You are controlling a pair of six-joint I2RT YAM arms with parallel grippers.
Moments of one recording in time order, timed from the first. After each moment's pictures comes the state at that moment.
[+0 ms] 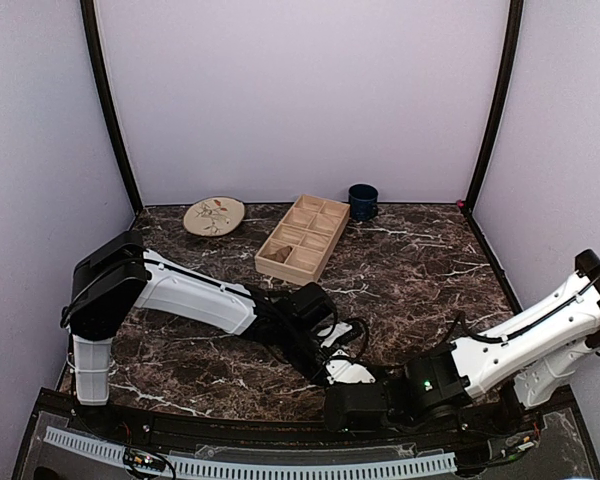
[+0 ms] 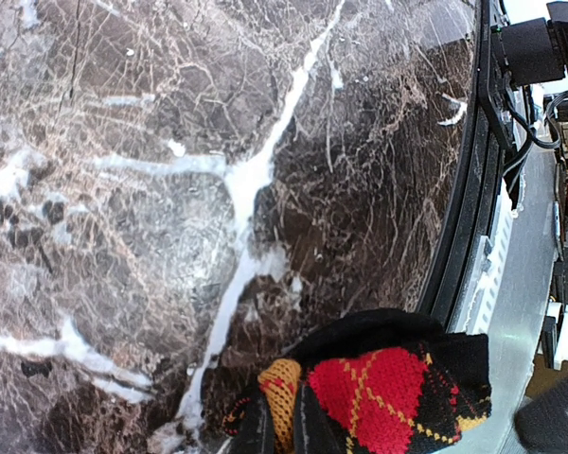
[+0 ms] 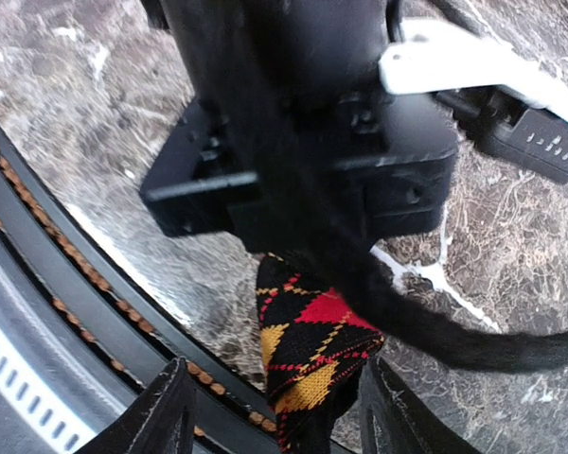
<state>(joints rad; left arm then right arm) -1.13 2.05 1.27 -0.26 0.49 -0.40 1.65 1.53 0.94 -0.61 0.56 0.80</state>
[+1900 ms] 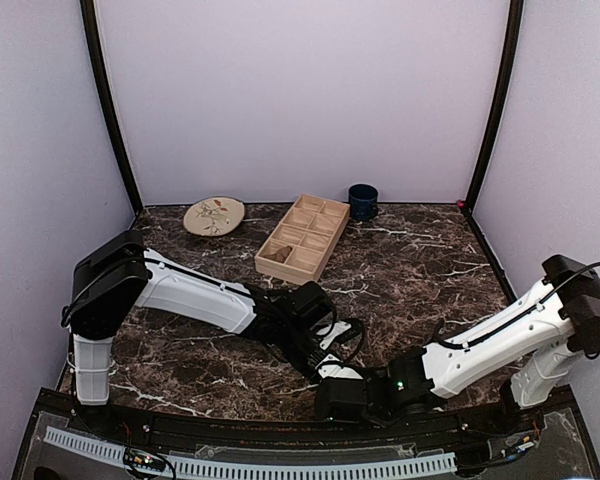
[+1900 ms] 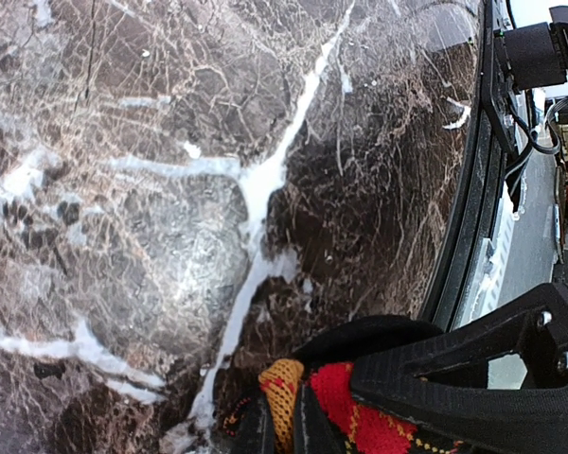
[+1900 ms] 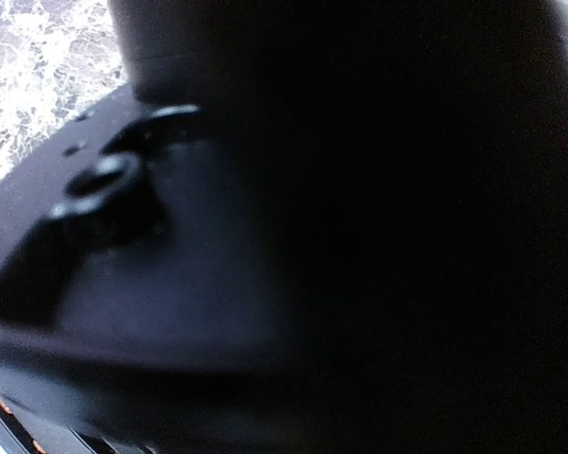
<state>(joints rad) -1.12 2.05 1.27 -0.26 0.49 -0.40 1.56 1.67 0.88 -0.46 0.49 0.64</state>
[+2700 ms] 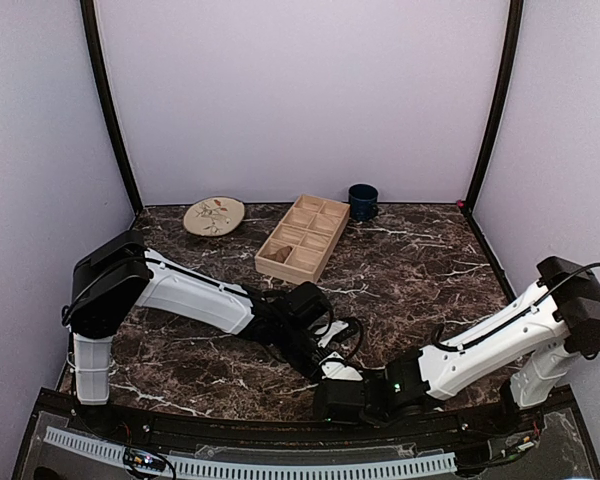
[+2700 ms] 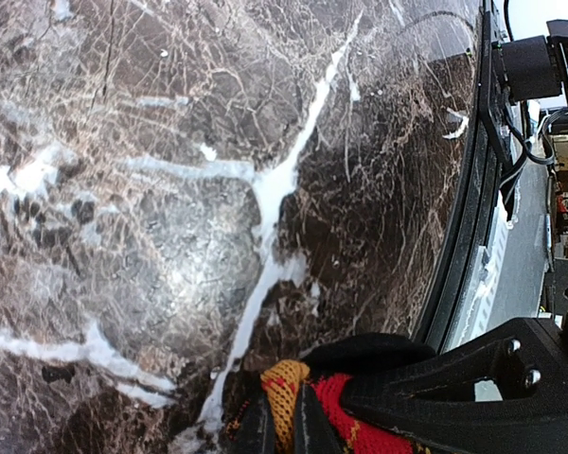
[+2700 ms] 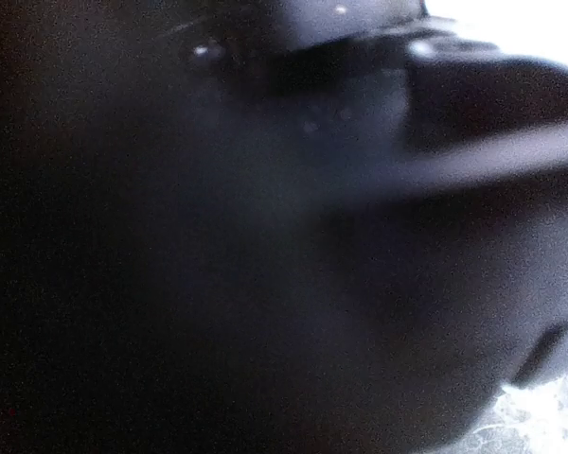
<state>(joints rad) -1.11 2.05 1.24 -0.21 0.51 -0.43 1.55 1.71 0.87 -0.45 0.48 0.78</state>
